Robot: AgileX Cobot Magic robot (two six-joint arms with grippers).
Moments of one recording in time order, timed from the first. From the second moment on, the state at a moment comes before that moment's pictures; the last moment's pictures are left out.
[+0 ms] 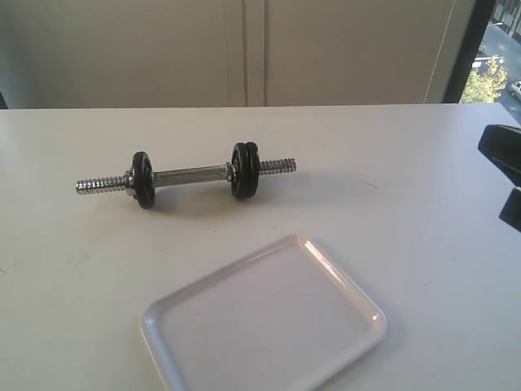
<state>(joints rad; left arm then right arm) -0.23 0.51 -0.49 -0.96 0.40 1.14 -0.10 0.65 -0.39 1.67 0.58 -1.53</state>
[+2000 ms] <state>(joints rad) -0.06 0.01 0.02 -0.20 0.33 0.24 -0.10 0.65 -0.39 1.66 0.58 -1.51</state>
